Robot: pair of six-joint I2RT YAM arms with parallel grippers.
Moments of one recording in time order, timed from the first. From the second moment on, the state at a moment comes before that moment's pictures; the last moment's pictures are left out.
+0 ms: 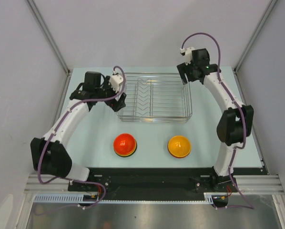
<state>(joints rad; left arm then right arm) -0.23 1.47 1.29 -0.54 0.48 0.46 0.23 1.96 1.86 -0.63 0.04 -0.24</state>
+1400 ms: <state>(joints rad) -0.23 1.26 0.79 -0.70 0.65 0.75 0.23 1.39 1.35 -0.68 -0.15 -0.30</state>
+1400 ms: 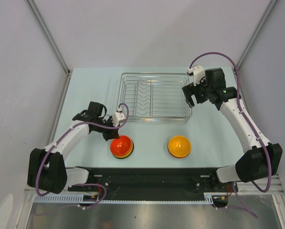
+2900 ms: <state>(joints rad) -0.23 1.22 1.09 -0.50 0.55 0.42 0.30 1.58 1.61 -0.75 -0.70 -0.19</state>
